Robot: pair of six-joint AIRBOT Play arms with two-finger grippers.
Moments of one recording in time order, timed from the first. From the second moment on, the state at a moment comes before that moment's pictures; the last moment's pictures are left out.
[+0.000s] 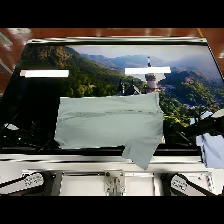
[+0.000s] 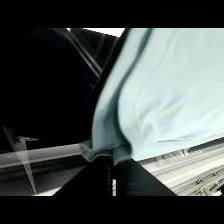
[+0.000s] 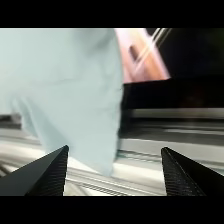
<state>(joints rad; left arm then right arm) 0.52 -1.33 0.53 1.01 -1.22 -1.14 -0.49 -1.27 0.77 -1.12 1.48 1.31</state>
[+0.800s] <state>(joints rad) 0.52 -1.29 0.54 1.00 -1.25 -1.14 -0.33 -1.33 0.56 -0.98 1.17 1.27</state>
